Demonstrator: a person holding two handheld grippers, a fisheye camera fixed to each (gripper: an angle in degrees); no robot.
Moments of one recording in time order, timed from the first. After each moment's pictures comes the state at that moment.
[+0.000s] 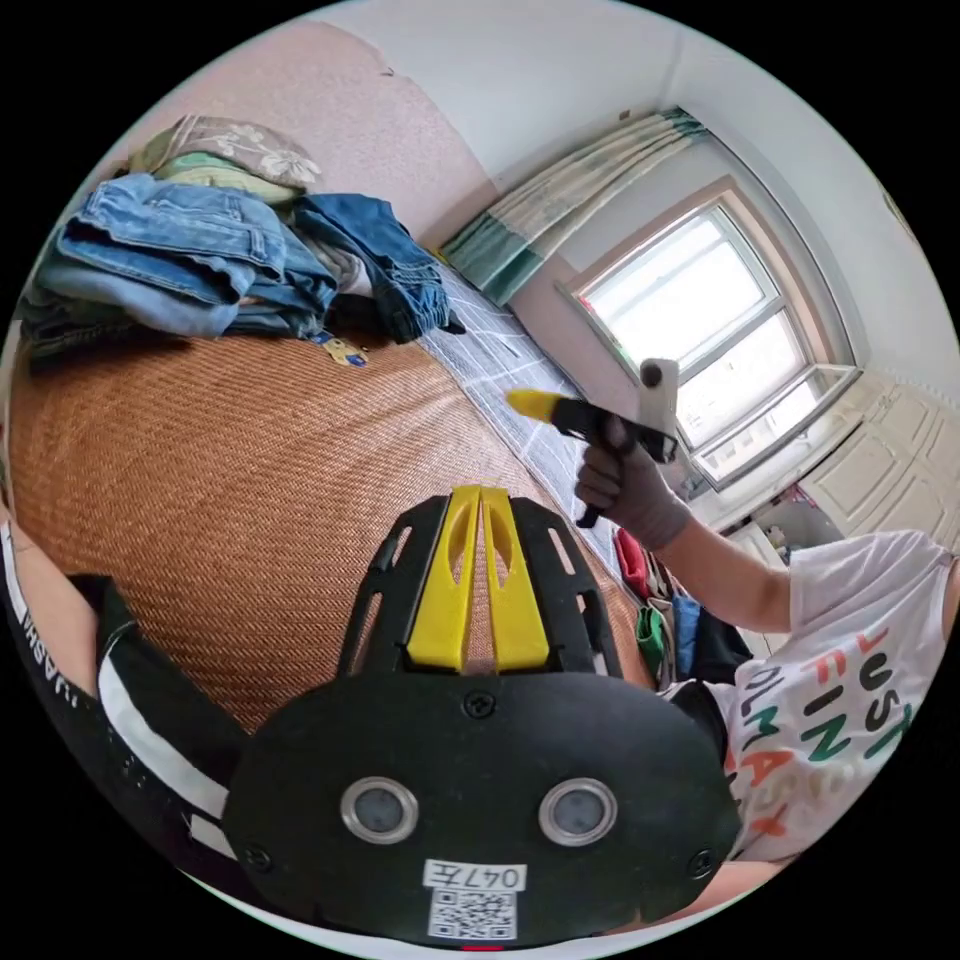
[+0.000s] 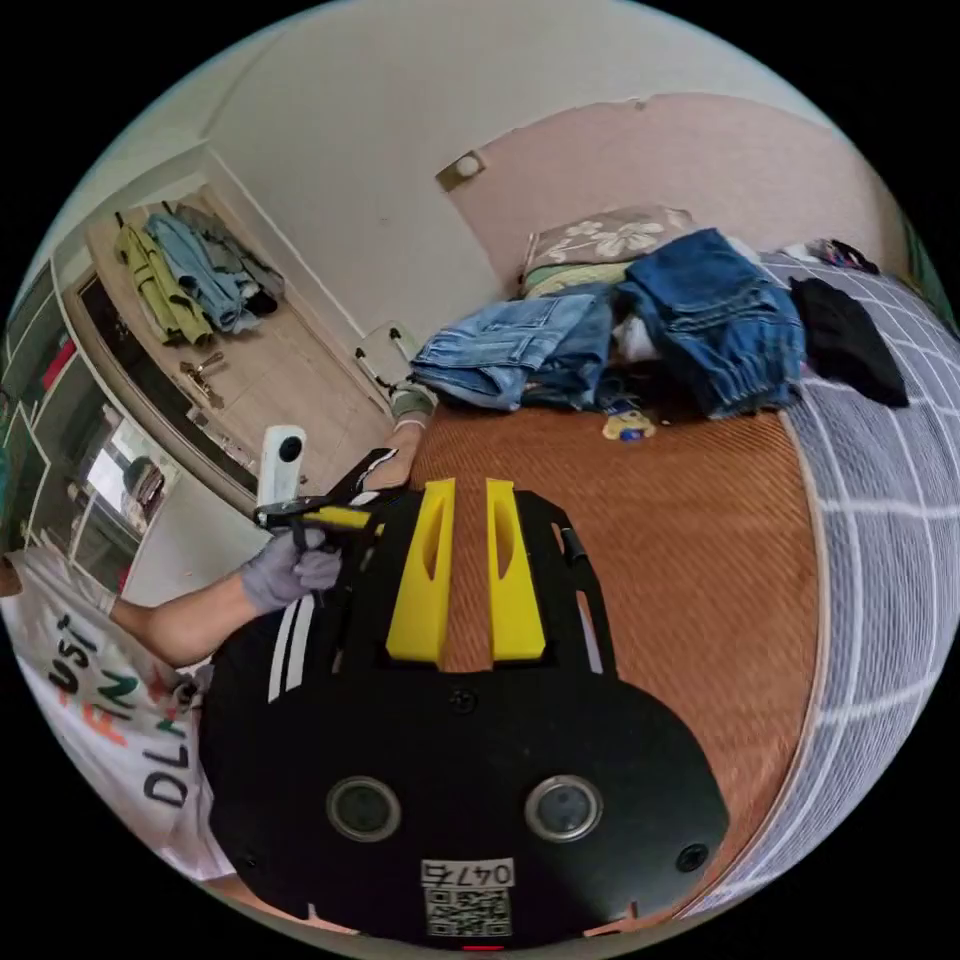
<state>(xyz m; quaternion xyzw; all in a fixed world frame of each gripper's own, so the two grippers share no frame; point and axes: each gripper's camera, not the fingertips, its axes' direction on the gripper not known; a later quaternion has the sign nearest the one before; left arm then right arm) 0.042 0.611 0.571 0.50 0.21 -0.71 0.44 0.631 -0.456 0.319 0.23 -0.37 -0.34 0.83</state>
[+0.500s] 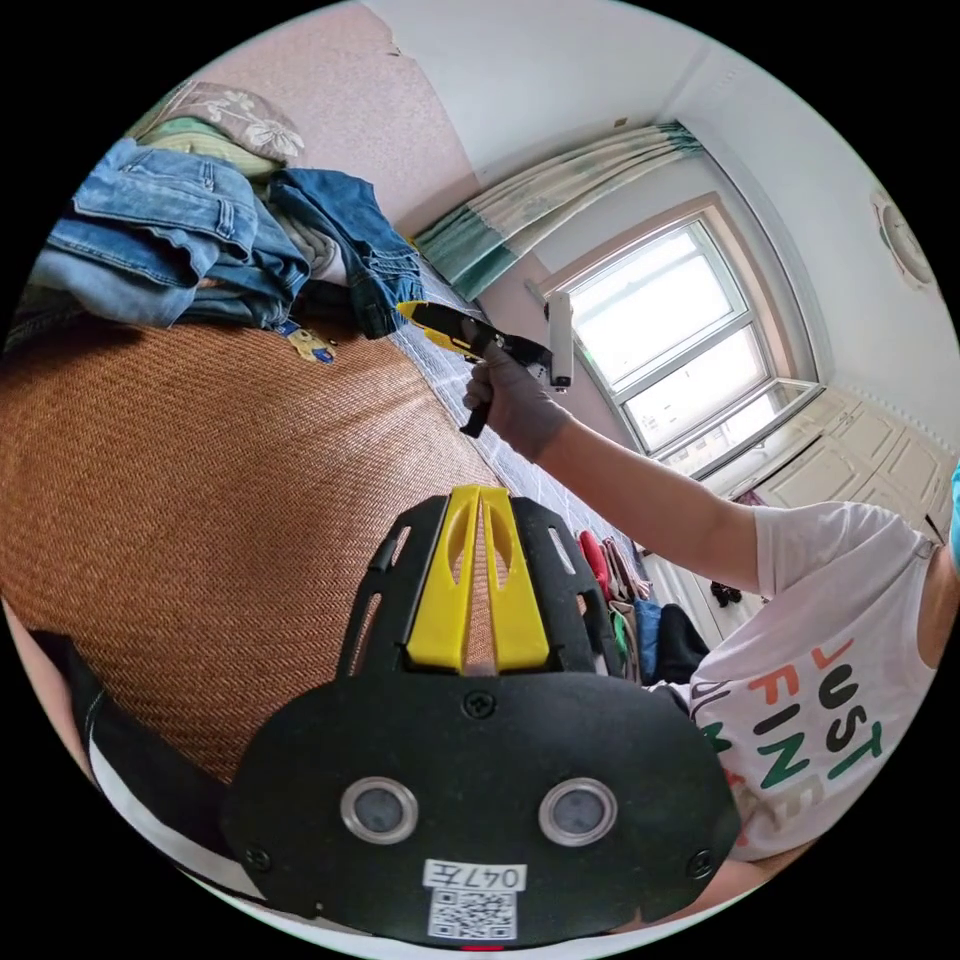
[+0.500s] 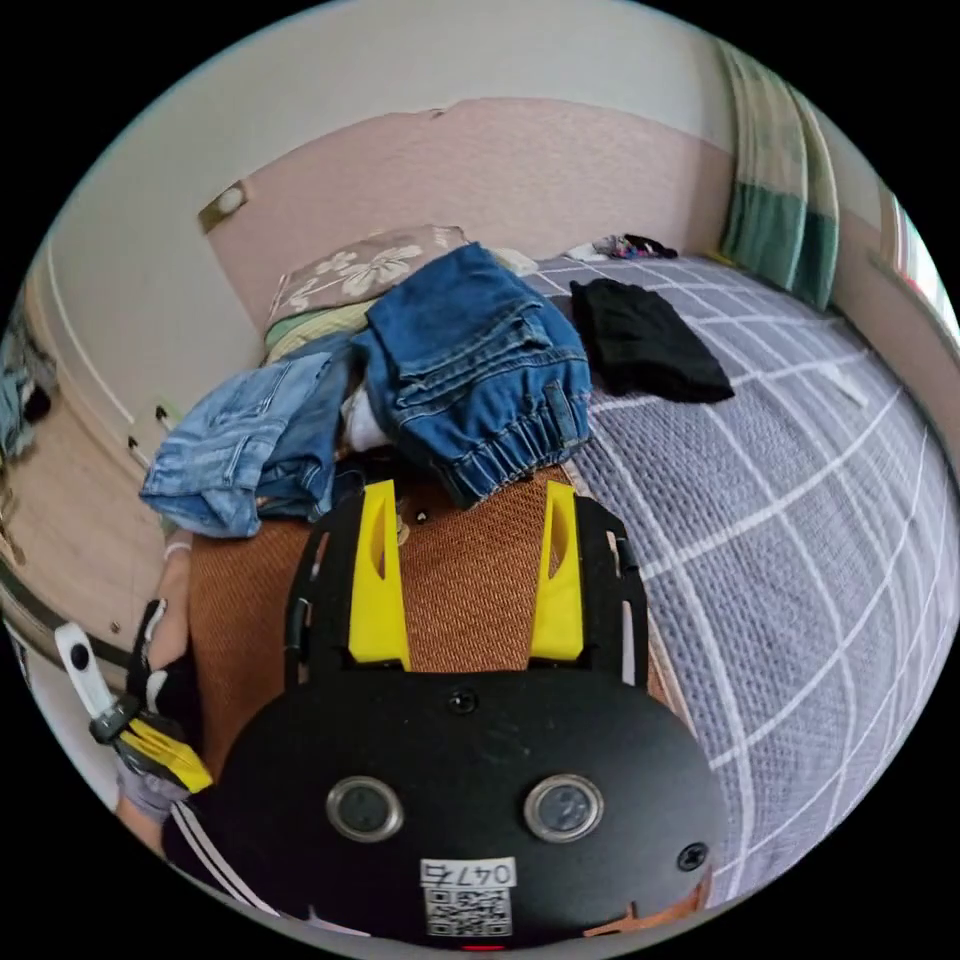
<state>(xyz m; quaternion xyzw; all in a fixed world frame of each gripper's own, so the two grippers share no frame) 0.015 0.667 0.568 0.55 0.25 -0.68 0.42 0.574 -0.651 0.360 0.29 -0.17 -0.11 0.93</state>
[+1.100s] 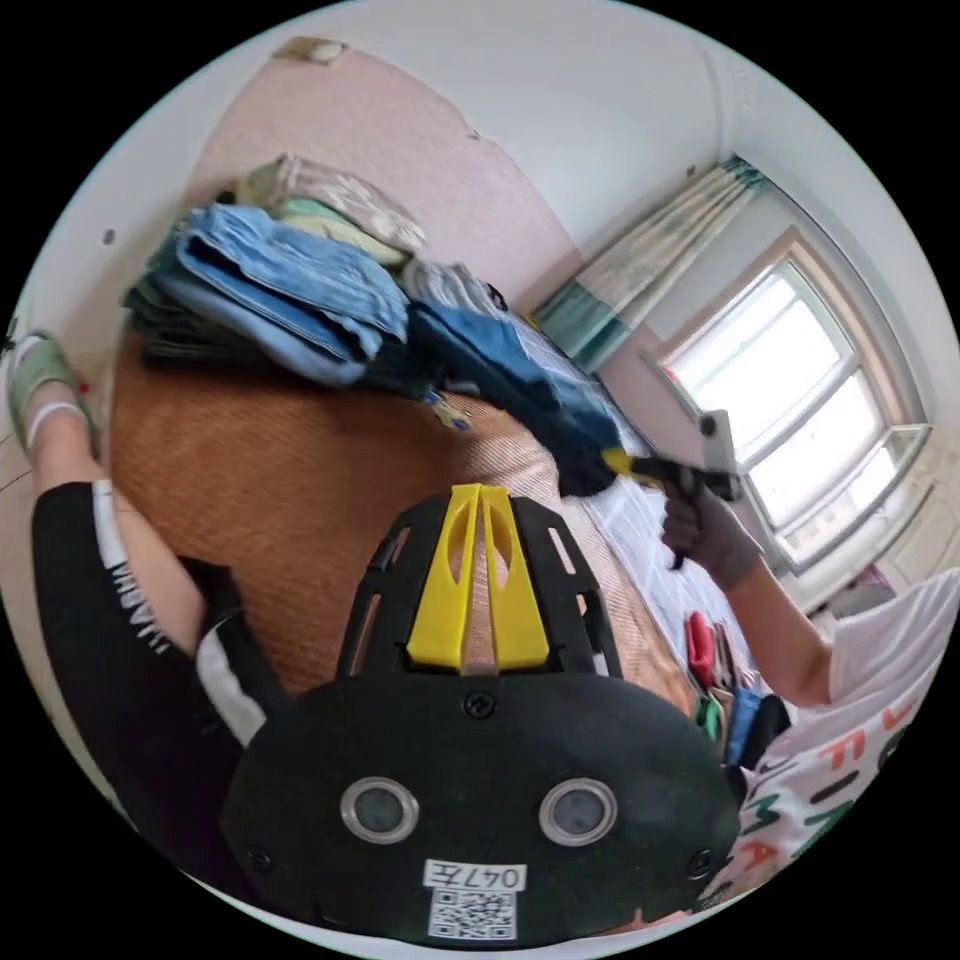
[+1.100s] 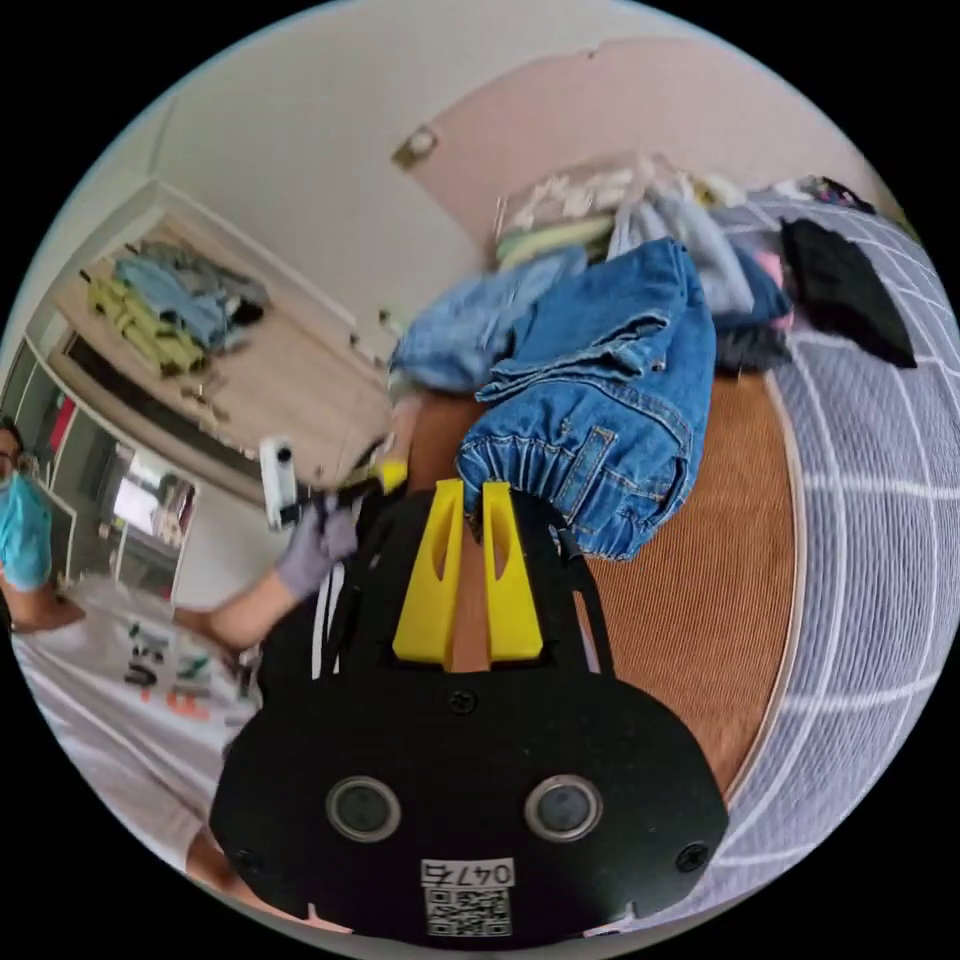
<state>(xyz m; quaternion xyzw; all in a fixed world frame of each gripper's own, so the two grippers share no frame) 0.030 0.742 0.492 0.42 0.08 -0.83 0.35 0.529 -0.612 0.363 0.11 -0.39 -0.33 0.85</state>
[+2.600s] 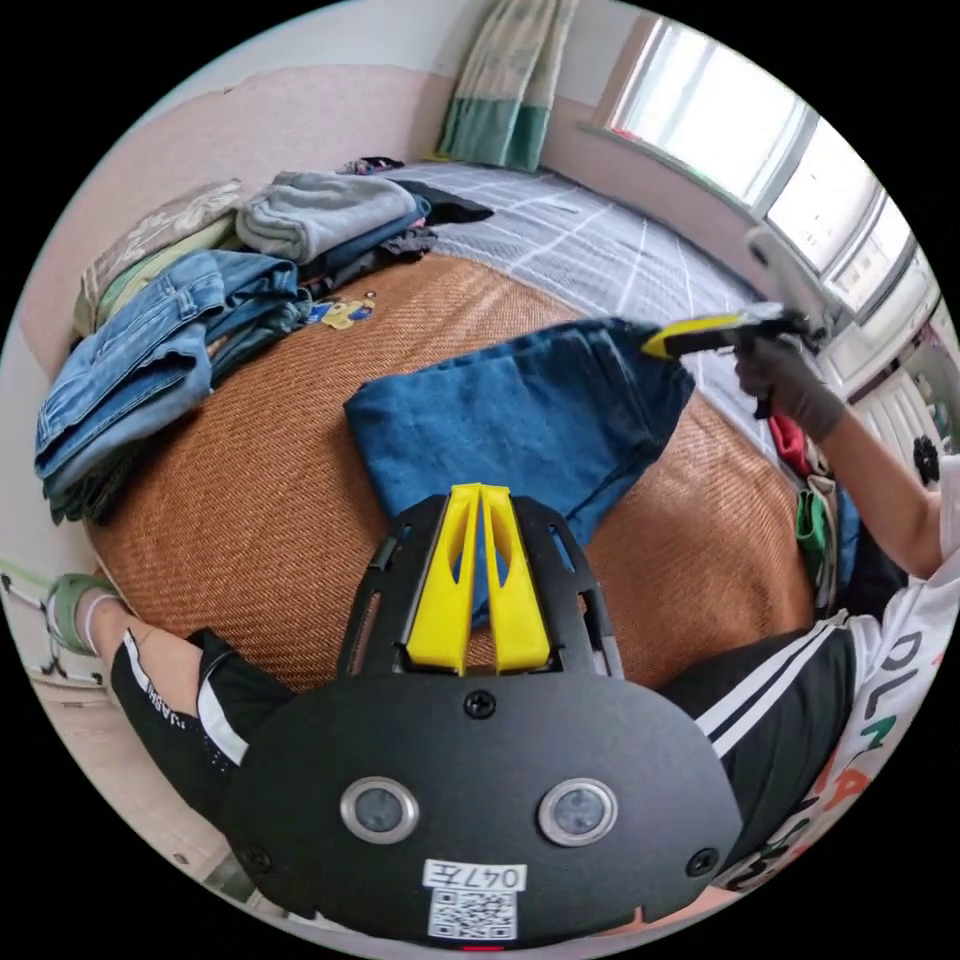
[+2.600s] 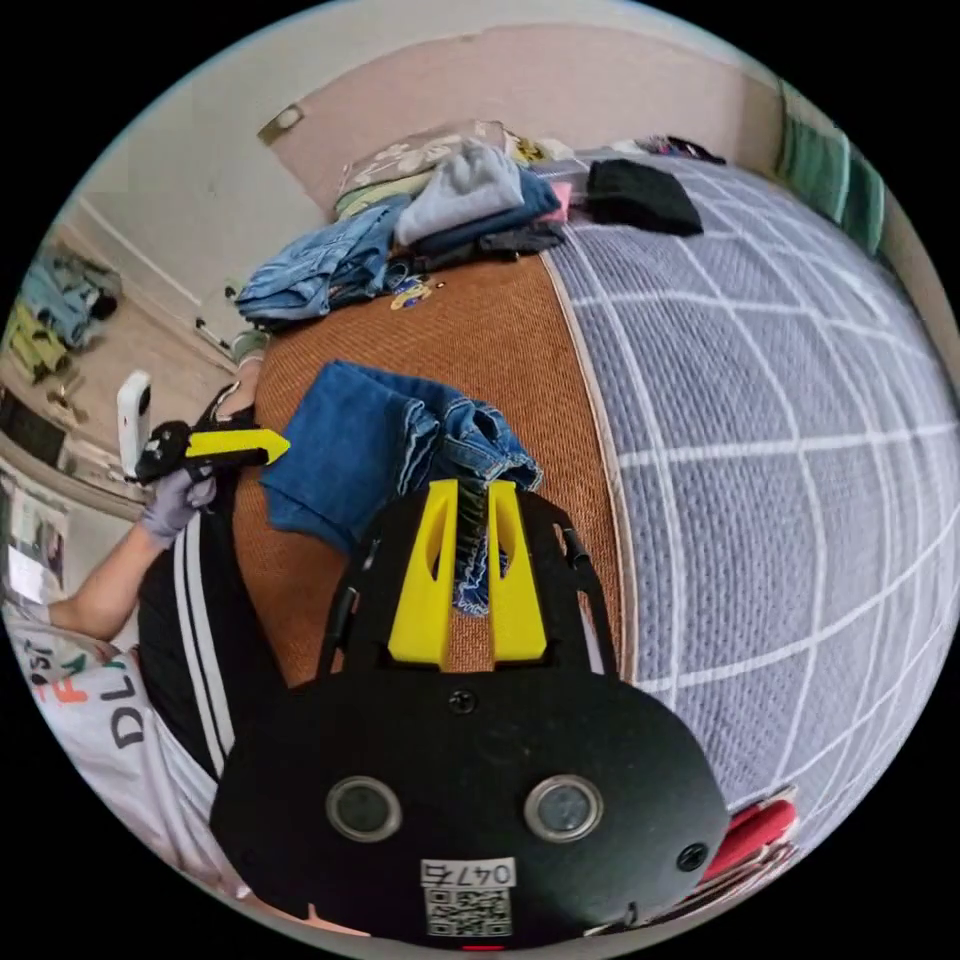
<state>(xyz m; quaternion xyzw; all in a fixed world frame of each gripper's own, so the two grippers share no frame) -0.291 0.611 0.329 0.23 0.15 -0.70 0.66 0.592 -0.455 0.335 0.14 -0.18 -0.23 0.94</state>
